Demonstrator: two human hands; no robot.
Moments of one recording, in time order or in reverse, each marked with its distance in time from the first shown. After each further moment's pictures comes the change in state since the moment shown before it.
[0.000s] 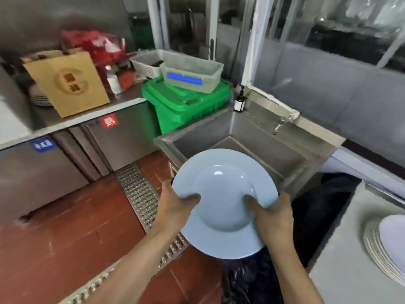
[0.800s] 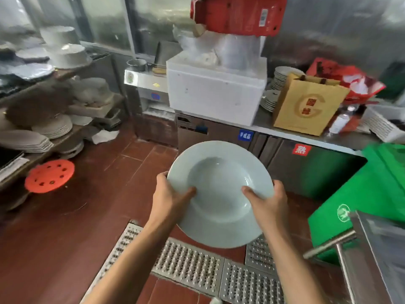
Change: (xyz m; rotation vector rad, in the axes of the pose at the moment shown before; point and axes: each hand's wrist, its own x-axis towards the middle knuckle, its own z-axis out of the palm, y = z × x) left_hand -0.086 -0.149 -0.496 -0.152 1.029 -0.185; right_hand -0.284 -0.168 0.466 -0.078 -0.917 -0.459
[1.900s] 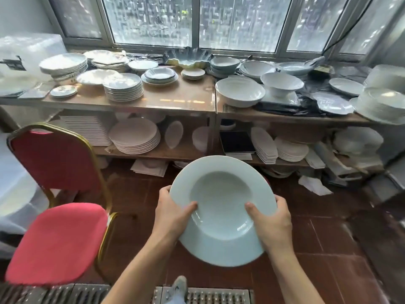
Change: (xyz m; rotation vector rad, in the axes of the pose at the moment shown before) left_hand 0.156 -0.163 -0.495 -0.152 1.231 -0.453; right_hand -0.123 -0.233 0.684 0.053 -1.253 -0.389
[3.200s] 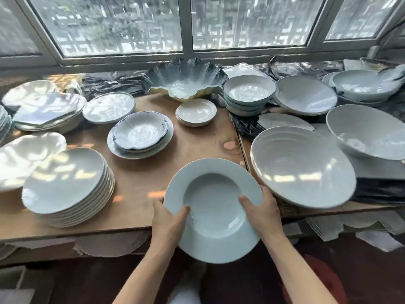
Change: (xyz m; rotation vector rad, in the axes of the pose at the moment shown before) left_hand 0.776 0.112 0.108 0.061 -0.049 -0.190; right_hand 0.654 -0.127 0.453 -0.092 -0.119 0.140
